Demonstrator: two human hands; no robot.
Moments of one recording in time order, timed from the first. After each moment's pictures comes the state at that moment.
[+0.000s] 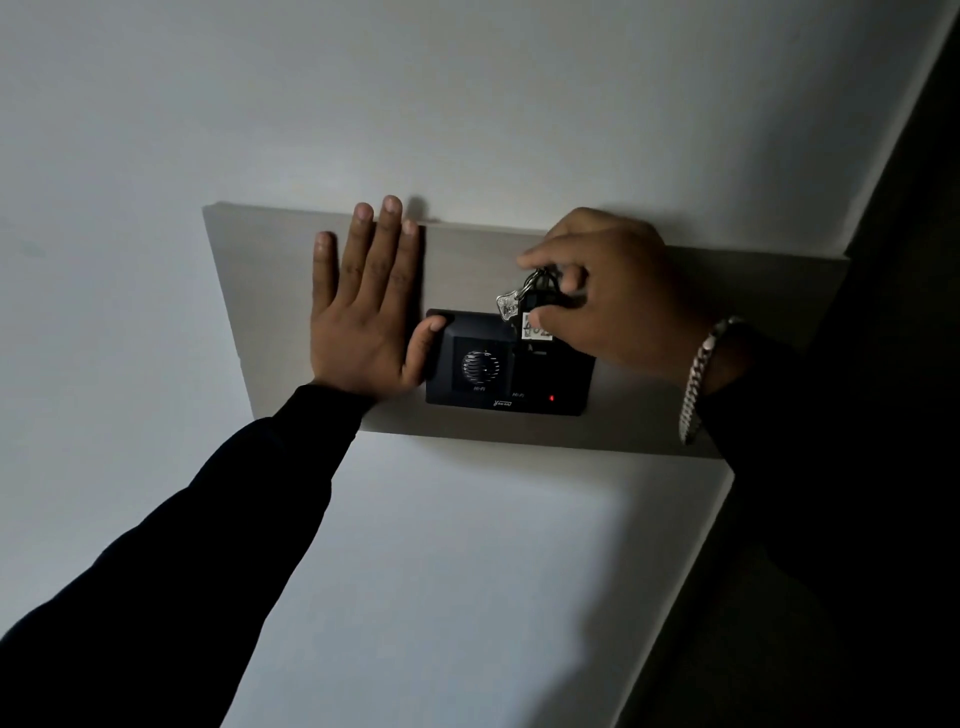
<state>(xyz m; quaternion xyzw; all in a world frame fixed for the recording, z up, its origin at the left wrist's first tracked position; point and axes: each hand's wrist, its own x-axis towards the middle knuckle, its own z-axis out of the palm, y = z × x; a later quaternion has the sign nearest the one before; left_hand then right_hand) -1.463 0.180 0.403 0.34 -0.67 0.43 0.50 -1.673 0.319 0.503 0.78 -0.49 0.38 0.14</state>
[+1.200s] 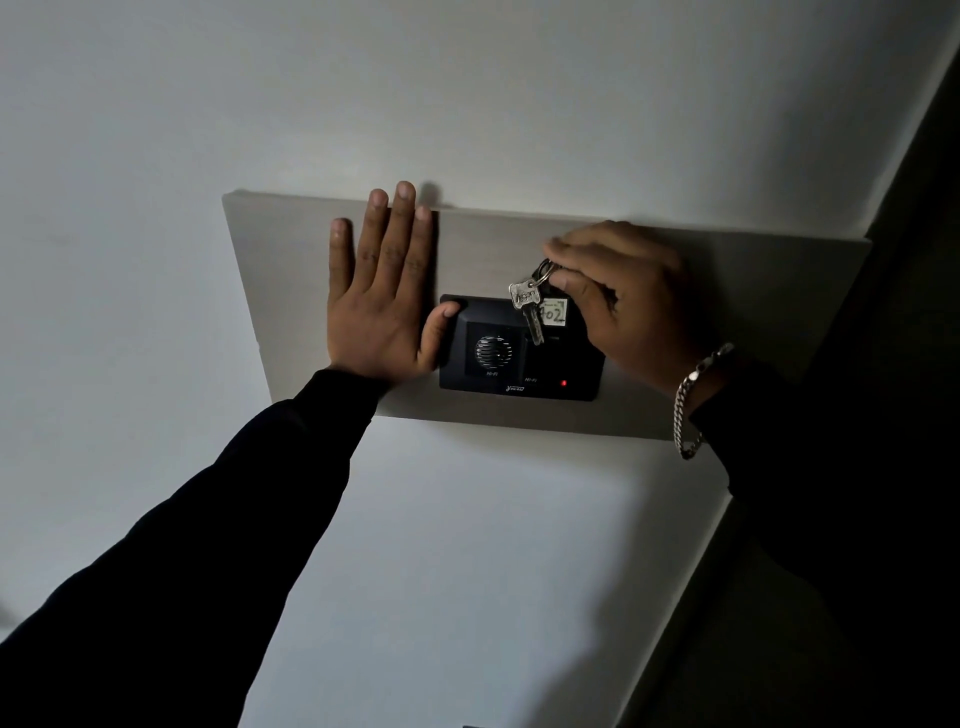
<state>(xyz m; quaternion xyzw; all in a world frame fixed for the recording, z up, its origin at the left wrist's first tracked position) -1.464 0.174 0.401 0.34 -0.66 0.44 0.49 -1.685 0.307 0.470 0.77 -0.38 0.44 0.26</state>
